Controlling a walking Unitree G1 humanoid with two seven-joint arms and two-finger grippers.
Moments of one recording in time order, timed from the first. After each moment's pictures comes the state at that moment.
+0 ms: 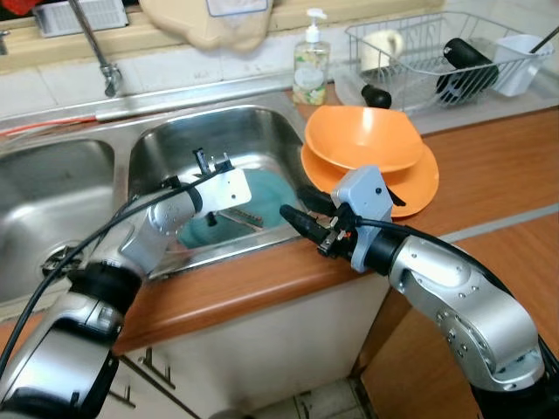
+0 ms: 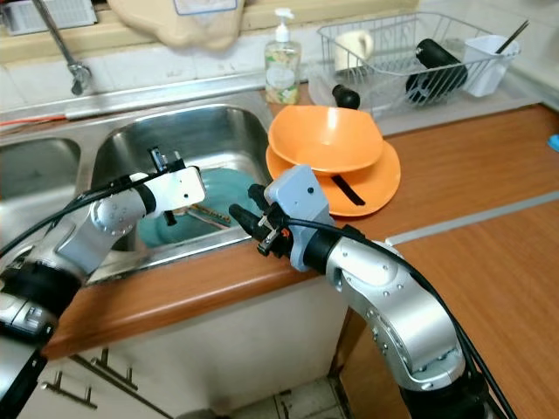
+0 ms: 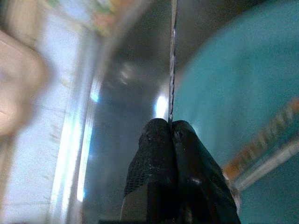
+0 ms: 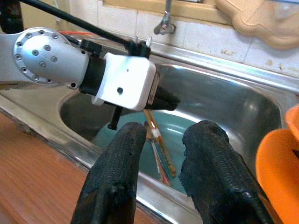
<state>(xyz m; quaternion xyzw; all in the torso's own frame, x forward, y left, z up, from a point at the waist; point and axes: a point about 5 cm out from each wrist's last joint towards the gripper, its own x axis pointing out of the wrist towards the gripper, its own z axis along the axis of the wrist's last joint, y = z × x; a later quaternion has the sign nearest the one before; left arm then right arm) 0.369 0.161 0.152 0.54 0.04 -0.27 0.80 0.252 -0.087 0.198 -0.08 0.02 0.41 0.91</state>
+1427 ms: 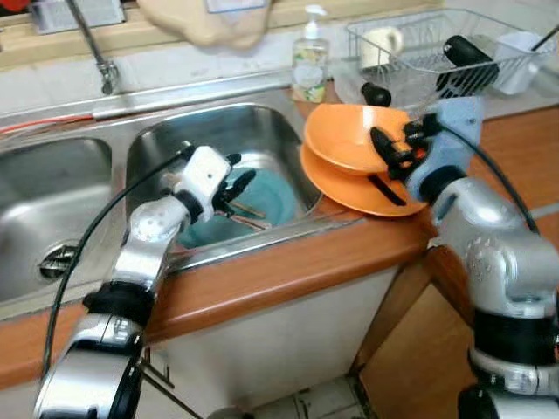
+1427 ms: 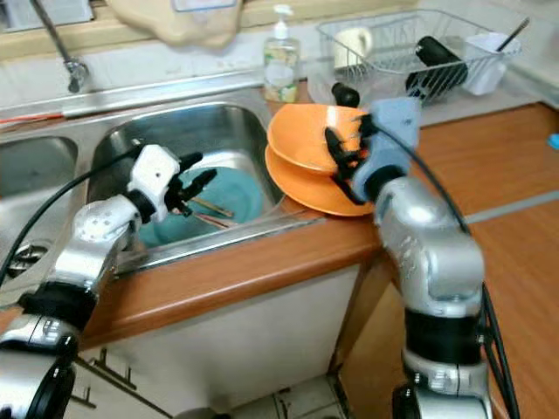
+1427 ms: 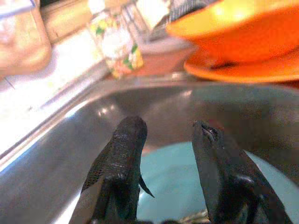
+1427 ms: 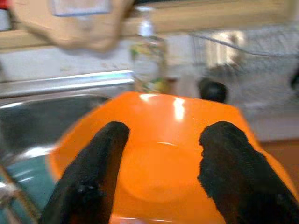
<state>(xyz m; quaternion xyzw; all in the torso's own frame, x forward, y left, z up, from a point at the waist) 0.347 0.156 0.154 0.18 -0.06 -0.30 0.94 0.323 -0.168 0.226 0.04 0.02 0.10 0.99</state>
